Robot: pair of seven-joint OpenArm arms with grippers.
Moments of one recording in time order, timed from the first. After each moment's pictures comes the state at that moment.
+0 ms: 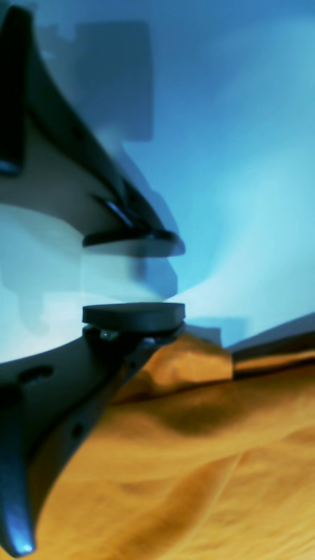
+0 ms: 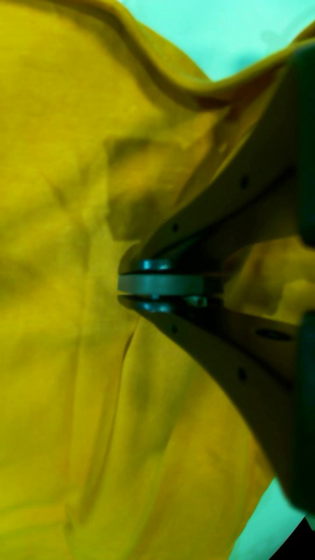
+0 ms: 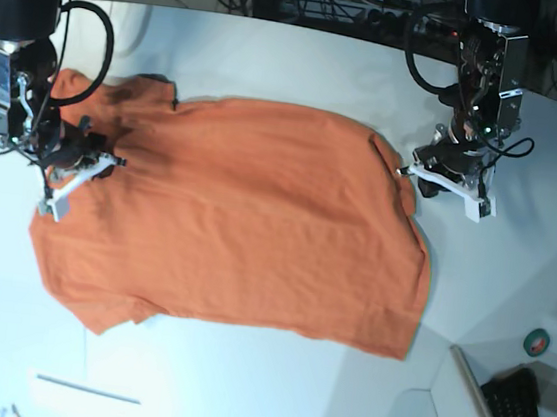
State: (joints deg) left arm 10.1 -10.8 -9.2 73.6 -26.7 1.0 23.5; right arm 4.2 14.9 1.9 59.8 30.2 13.9 -43.1
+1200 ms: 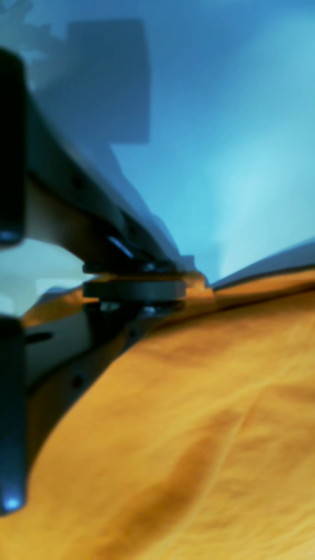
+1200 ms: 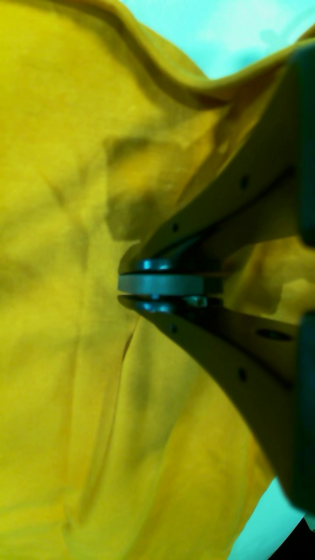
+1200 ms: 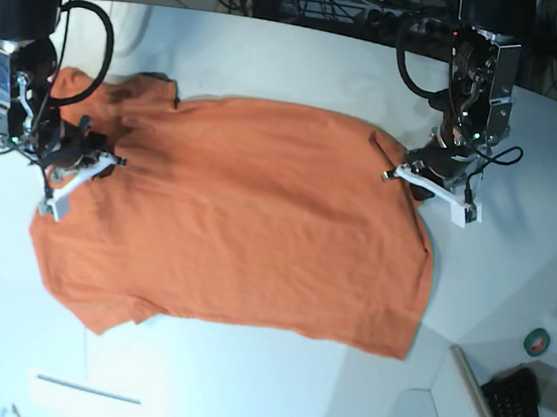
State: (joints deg) left arm 9.5 -10.6 -7.1 73.0 -26.9 0.7 23.3; right arm 4.0 14.9 1.9 60.0 30.2 13.9 -43.3
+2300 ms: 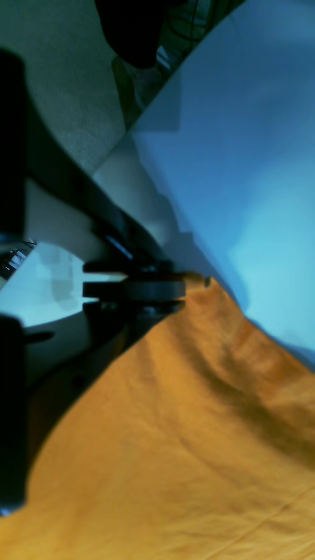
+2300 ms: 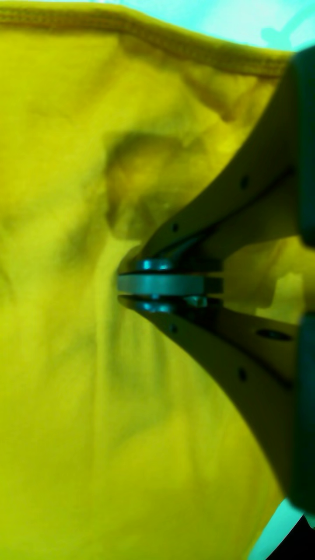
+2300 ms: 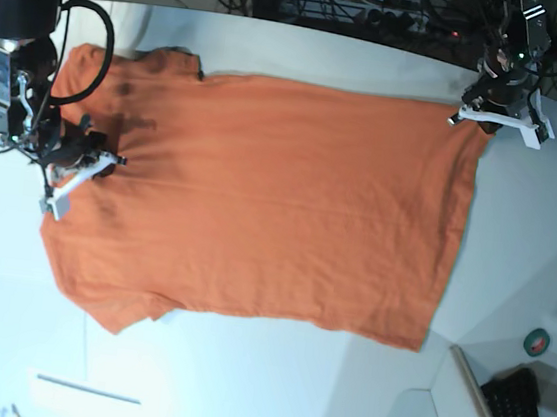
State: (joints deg) left arm 26.7 -3.7 -24.5 88.8 -26.7 7.7 23.7; right arm 3.8 14.9 1.9 60.0 30.6 13.9 -43.3
